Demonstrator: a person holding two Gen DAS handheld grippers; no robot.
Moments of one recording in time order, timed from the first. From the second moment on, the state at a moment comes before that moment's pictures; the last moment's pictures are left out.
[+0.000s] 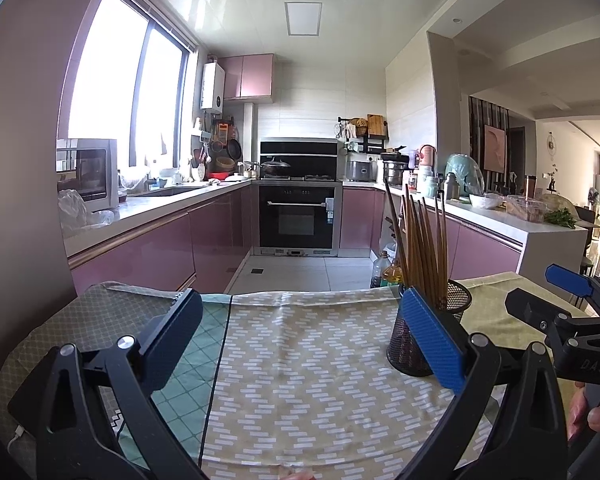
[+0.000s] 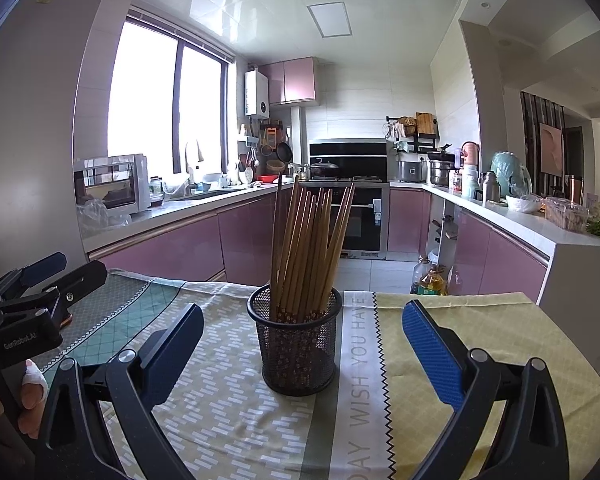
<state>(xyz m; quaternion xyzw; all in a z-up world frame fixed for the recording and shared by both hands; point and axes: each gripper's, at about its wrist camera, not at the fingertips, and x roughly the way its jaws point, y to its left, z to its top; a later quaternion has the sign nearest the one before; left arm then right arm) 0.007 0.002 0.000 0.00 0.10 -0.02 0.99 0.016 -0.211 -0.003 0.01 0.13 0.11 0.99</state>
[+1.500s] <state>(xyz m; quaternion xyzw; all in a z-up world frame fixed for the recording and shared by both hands) 0.008 0.001 -0.002 0.00 0.11 -0.02 0.99 0.016 -0.213 -0.005 0.01 0.13 0.11 0.99</state>
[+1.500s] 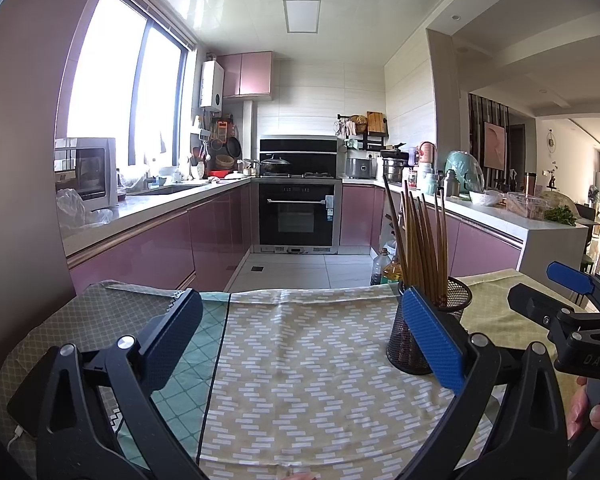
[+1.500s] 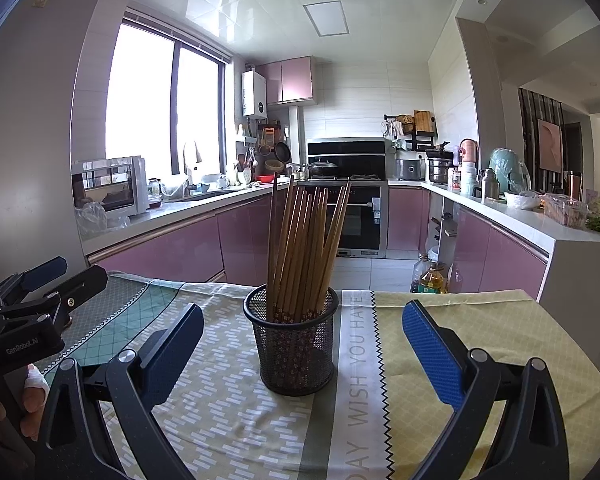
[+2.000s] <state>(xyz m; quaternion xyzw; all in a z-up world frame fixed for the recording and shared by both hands) 0.009 0.002 -0.005 0.00 0.11 -0.02 0.99 0.017 -0.213 -0.005 0.01 0.13 0.10 0.99</state>
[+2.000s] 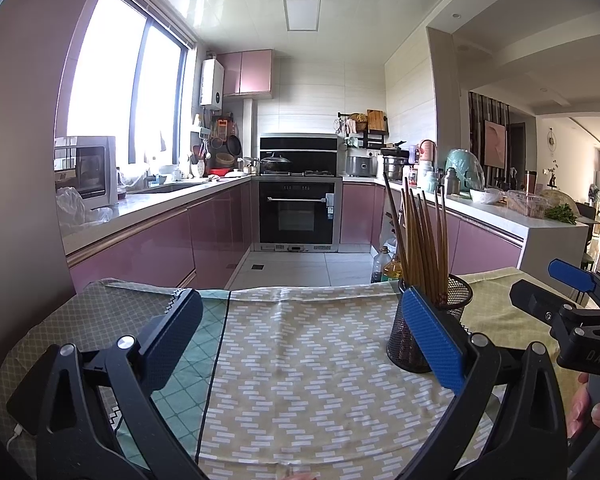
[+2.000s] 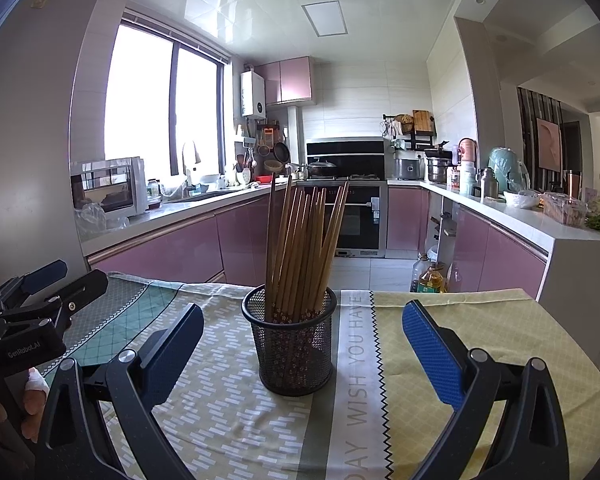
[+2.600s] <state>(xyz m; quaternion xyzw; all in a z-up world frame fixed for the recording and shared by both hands) 0.009 0.002 -0.005 0.00 0.11 -0.02 0.99 0.018 -0.212 -0.007 0.01 0.14 0.11 0.98</state>
